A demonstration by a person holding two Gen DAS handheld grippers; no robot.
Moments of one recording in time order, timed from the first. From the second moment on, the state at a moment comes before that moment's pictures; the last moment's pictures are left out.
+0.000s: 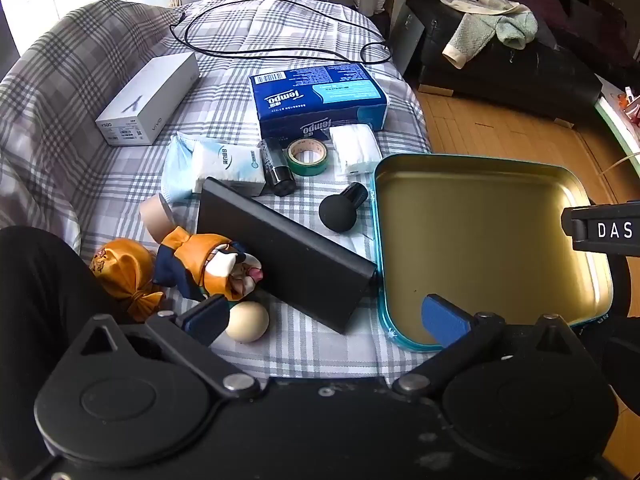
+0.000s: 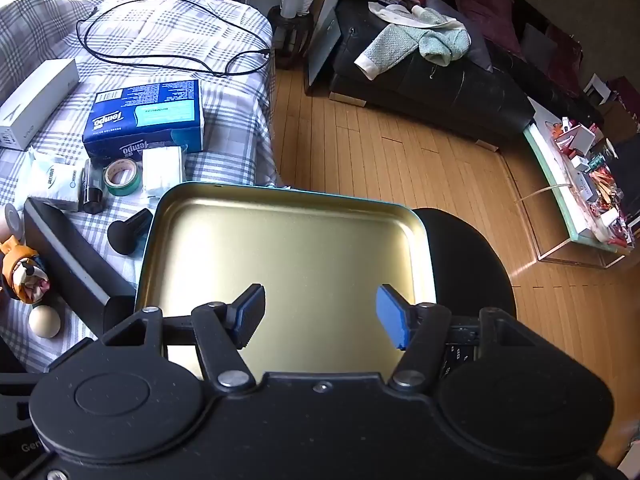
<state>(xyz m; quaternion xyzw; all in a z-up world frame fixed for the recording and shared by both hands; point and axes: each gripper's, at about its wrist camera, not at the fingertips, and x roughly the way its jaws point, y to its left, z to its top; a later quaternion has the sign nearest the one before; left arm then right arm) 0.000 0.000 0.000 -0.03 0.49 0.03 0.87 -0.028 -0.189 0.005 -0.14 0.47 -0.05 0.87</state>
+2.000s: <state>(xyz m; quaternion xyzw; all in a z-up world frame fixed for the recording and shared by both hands) 0.000 0.003 -0.001 -0.04 0.50 0.04 0.87 -0.025 -0.180 -0.003 -0.14 0.48 -0.05 0.86</state>
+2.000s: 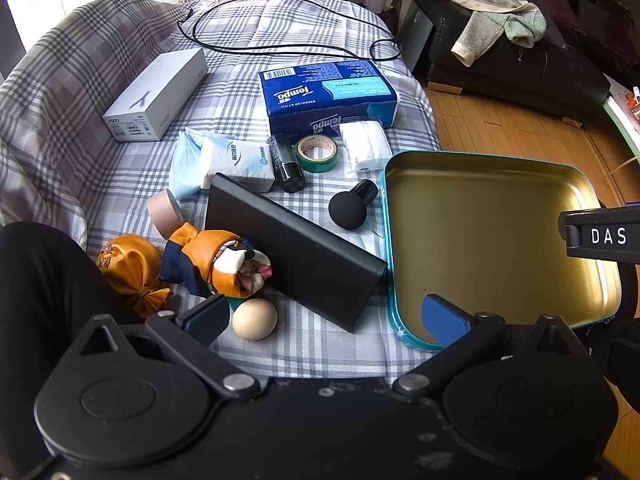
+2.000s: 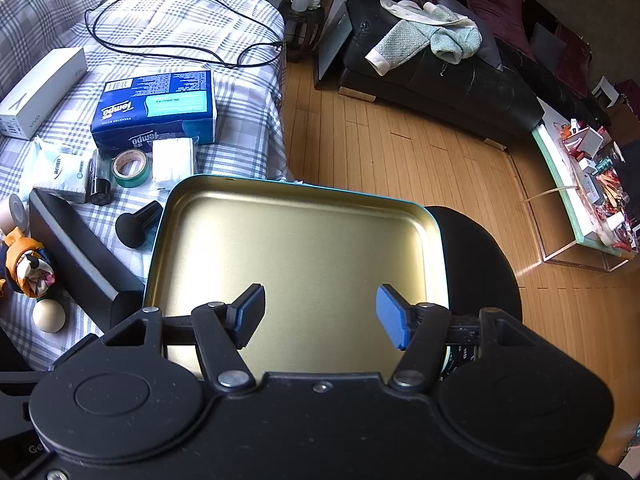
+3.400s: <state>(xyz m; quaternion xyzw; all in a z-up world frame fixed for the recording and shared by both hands) 0.006 0.016 0.006 -0.03 0.48 0.03 0.88 -0.023 -0.170 -0.003 -0.15 0.48 -0.04 0.86</state>
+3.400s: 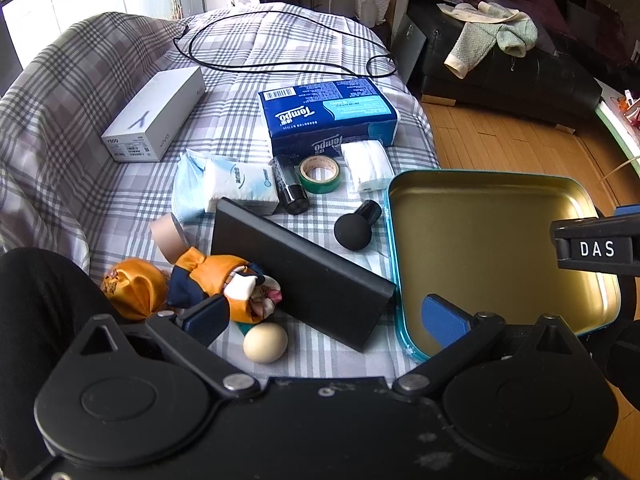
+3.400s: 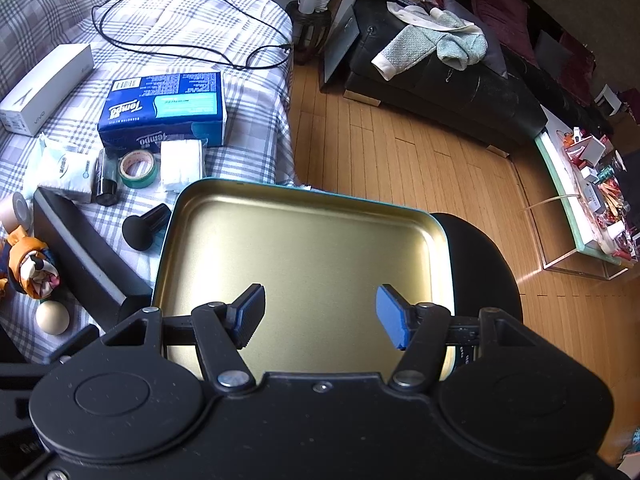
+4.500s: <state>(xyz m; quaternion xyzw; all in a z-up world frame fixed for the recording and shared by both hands) 0.166 0.192 -0.038 -0.07 0.51 0.04 0.86 0.073 -0.129 0.023 -0.08 0.50 0.08 0.86</state>
